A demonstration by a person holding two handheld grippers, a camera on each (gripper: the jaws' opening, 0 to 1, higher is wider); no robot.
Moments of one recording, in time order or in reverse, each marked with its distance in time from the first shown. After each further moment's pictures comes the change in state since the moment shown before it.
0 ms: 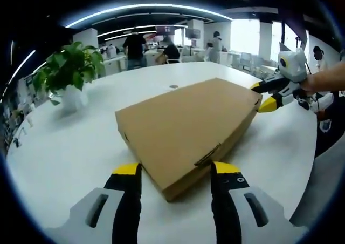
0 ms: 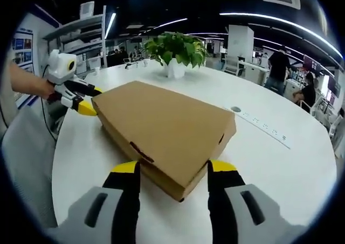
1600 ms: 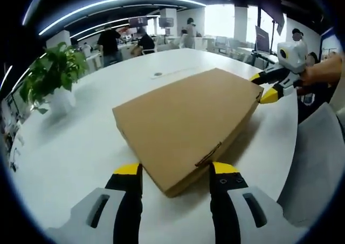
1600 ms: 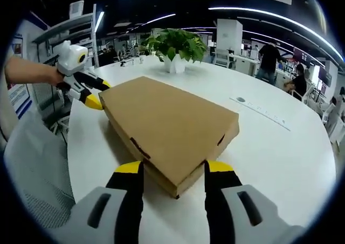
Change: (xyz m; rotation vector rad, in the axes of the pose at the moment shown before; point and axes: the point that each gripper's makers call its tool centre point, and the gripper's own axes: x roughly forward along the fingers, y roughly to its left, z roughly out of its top) left arm -0.035 0.025 -0.026 0.138 0.104 -0.165; right arm -0.017 0.079 -0.010 0.069 0.039 -0.084
